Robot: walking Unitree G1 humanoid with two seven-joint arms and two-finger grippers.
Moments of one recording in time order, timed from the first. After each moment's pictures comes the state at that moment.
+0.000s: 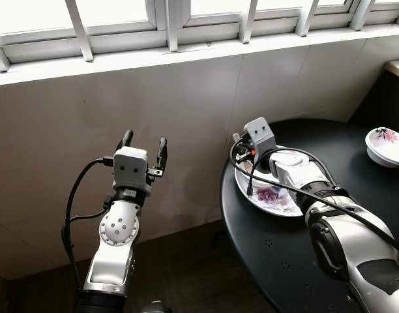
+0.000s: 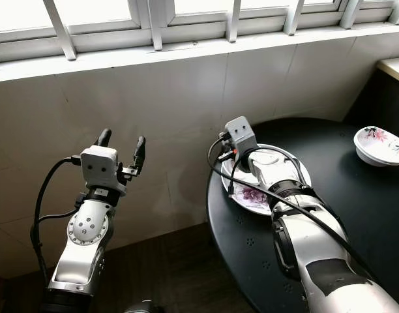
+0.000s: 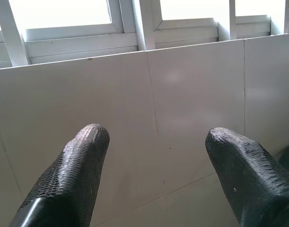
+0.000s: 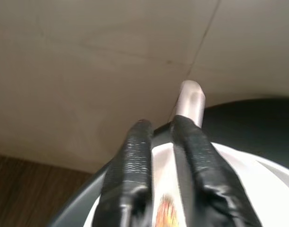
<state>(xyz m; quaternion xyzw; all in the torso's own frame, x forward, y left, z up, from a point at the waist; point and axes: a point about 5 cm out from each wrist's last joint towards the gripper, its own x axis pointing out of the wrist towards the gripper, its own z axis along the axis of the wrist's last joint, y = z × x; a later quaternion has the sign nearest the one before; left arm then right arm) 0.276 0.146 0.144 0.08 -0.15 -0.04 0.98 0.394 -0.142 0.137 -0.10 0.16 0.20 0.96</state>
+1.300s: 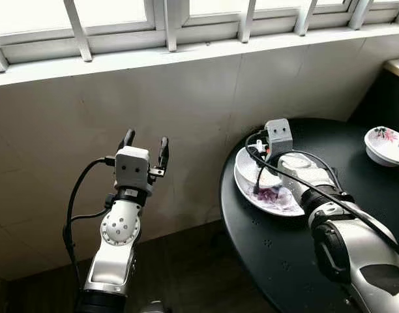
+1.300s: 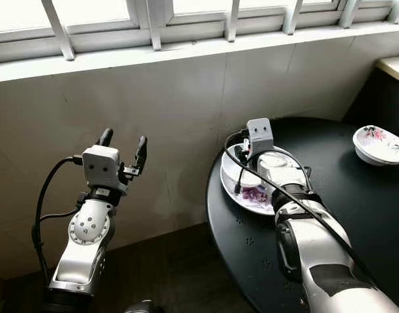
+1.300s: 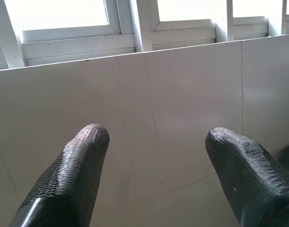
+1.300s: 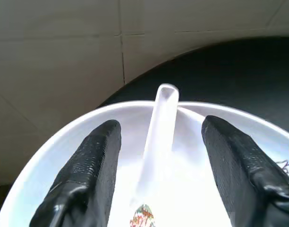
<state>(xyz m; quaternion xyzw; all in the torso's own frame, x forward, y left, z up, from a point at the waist) 0.277 0.145 0.145 0.08 -0.15 -0.04 0.98 0.390 -0.164 0.122 -0.04 0.22 0.08 0.97</state>
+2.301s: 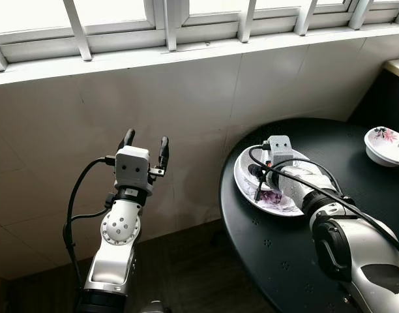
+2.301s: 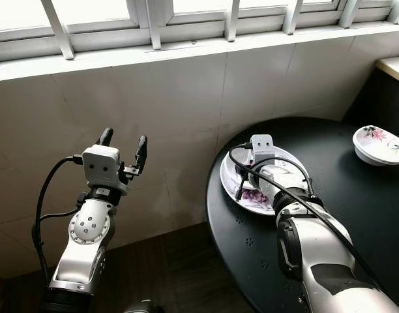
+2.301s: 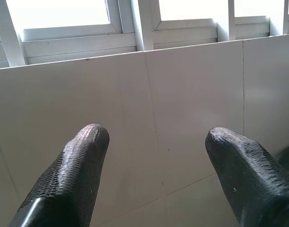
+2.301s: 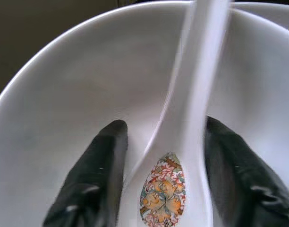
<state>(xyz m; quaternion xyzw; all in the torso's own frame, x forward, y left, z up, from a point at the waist) 0.277 0.144 0.145 0.08 -0.15 -0.04 0.98 0.376 -0.168 0.095 0.04 0.30 0.06 0.95</state>
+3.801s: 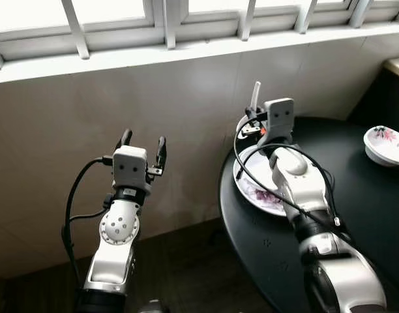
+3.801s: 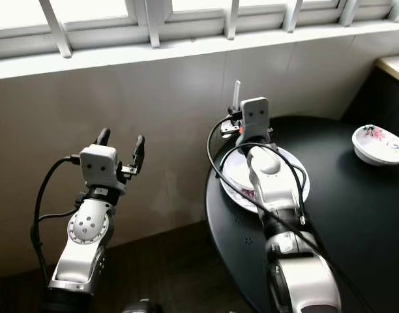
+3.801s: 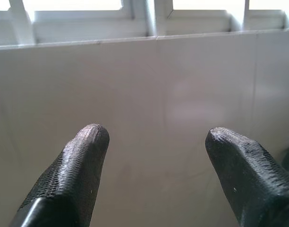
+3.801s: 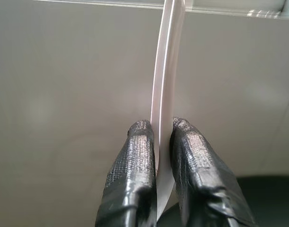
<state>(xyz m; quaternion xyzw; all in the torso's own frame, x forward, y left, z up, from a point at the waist) 0.279 0.146 0.144 0.07 -0.14 -0.04 0.99 0.362 -0.137 0.166 0.00 -0.08 0.09 0.99</state>
